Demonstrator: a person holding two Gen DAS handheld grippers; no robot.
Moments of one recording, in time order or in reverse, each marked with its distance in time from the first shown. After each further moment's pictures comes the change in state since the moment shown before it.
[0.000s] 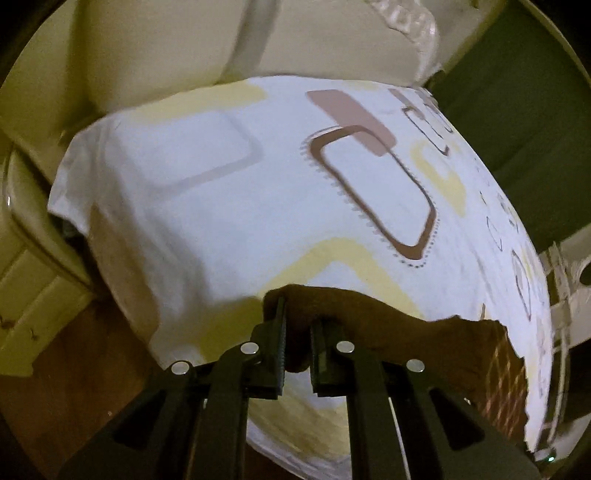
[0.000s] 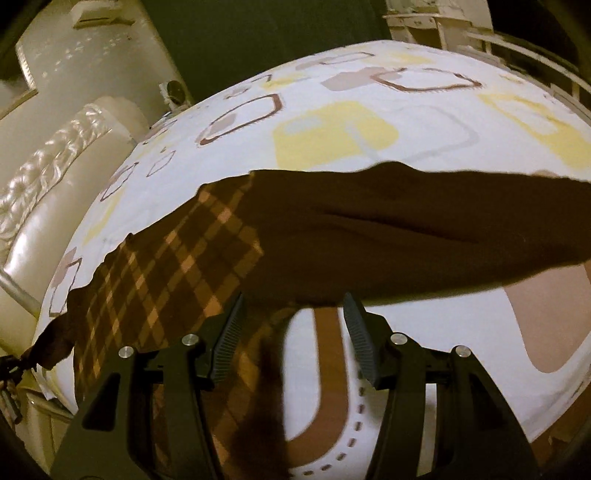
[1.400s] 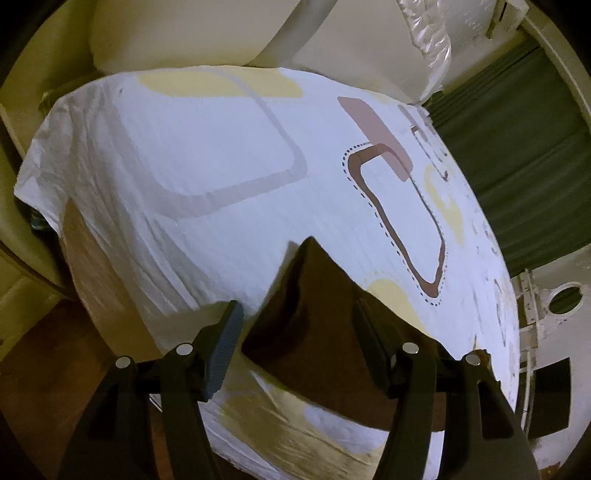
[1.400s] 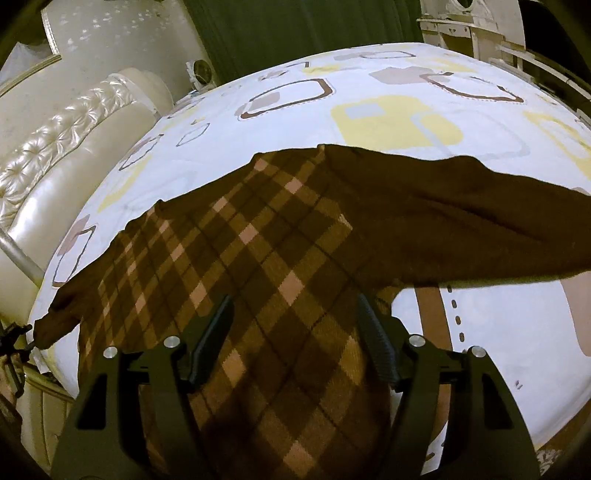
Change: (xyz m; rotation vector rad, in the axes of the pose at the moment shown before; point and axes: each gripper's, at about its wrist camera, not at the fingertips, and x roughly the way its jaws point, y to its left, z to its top) left arm 0.040 0.066 0.031 -0.090 -0.005 -0.151; right arm 0.024 0.068 -0.020 -0.082 0.041 0.025
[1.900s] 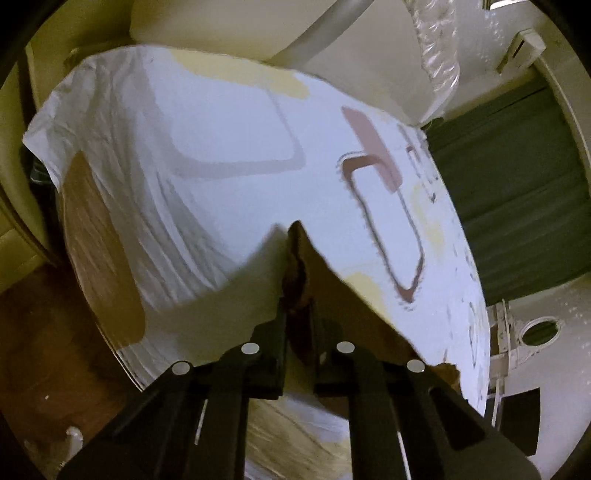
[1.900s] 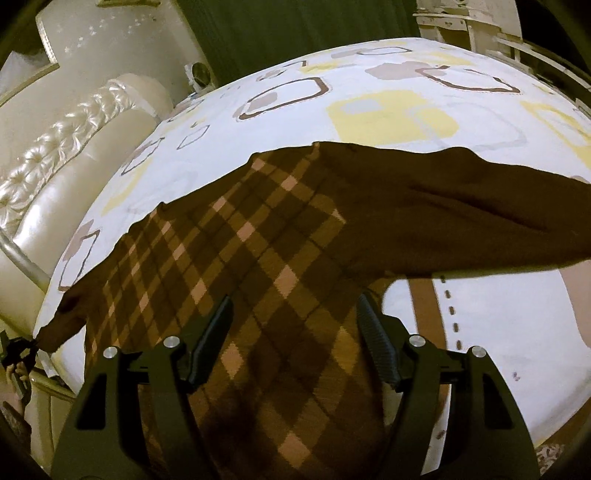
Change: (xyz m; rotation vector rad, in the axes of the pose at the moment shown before) left arm -0.020 -0.003 -0.018 -0.118 -0.038 -0.071; right arm -0.010 -0.012 -0.003 0.032 -0.002 0.024
